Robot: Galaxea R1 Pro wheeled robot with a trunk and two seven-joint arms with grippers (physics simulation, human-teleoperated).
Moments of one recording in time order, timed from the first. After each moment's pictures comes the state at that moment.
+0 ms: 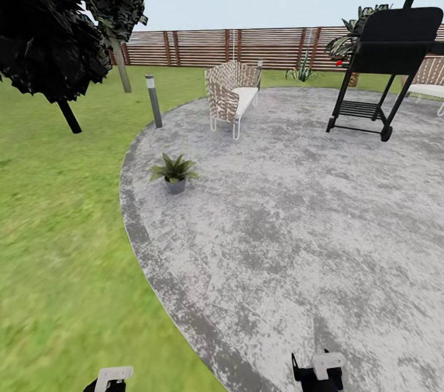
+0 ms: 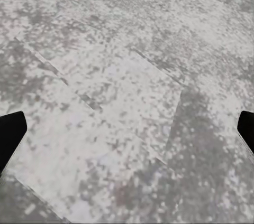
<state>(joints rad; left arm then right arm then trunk) -0.33 0.11 0.03 -0.22 0.03 -0.33 0.00 -0.22 -0.02 -0.02 -0.47 0.20 -0.44 -0.14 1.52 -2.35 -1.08</state>
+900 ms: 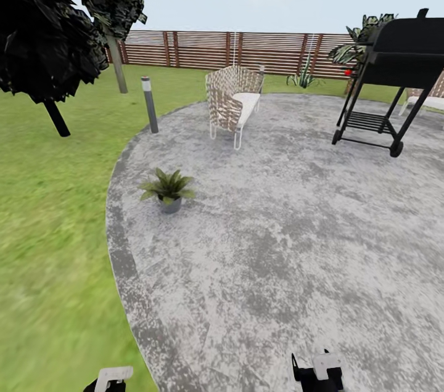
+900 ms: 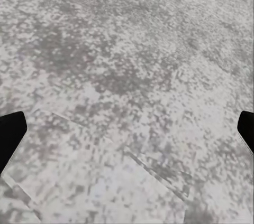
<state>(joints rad) -0.33 0.11 0.03 -0.22 0.03 -0.33 0.00 -0.22 -0.02 -0.02 -0.47 0.20 -0.44 -0.14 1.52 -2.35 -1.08</state>
